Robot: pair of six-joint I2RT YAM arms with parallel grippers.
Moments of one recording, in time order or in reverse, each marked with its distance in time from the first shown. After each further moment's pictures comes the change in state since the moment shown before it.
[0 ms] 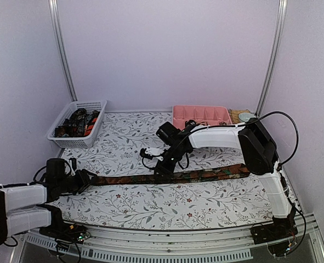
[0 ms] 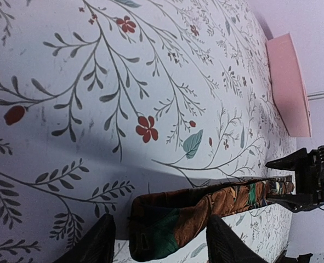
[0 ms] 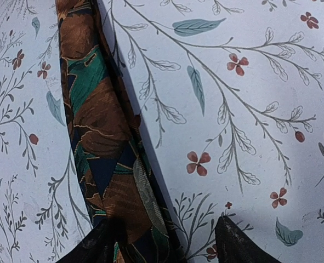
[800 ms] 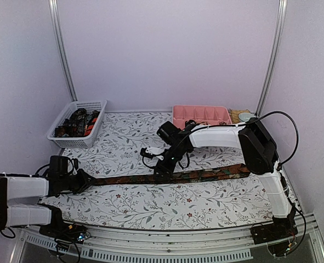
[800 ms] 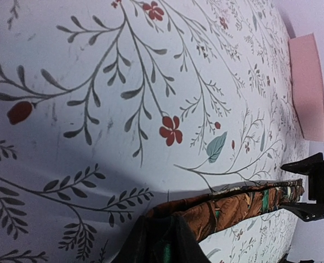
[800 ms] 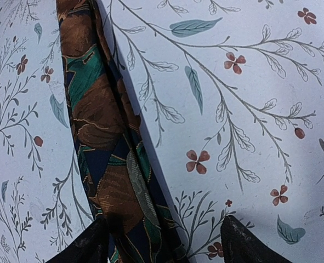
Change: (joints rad) left arm -0.017 0.130 0.065 -0.033 -0.031 0.004; right arm -0.012 -0.001 0.003 -0.003 -0.044 0.023
